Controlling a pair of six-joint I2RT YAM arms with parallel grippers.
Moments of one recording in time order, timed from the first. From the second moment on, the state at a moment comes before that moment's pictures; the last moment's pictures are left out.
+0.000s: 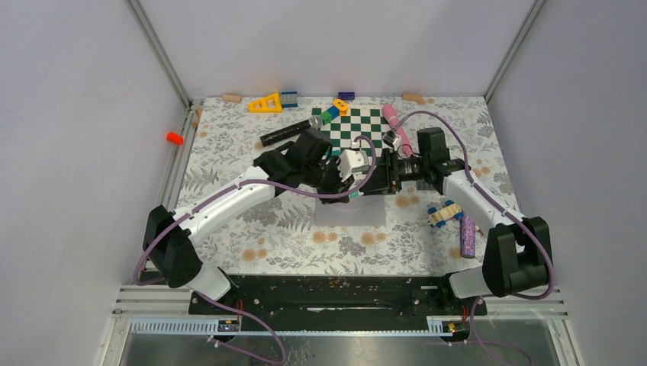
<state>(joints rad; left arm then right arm) -0.80 1.52 1.36 -0.62 0.49 0.32 0.25 1.41 0.96 -0.32 -1.16 0.57</state>
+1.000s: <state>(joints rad) -0.81 1.53 1.36 -0.61 0.48 0.32 0.25 1.44 0.95 -0.27 -1.17 0.60</state>
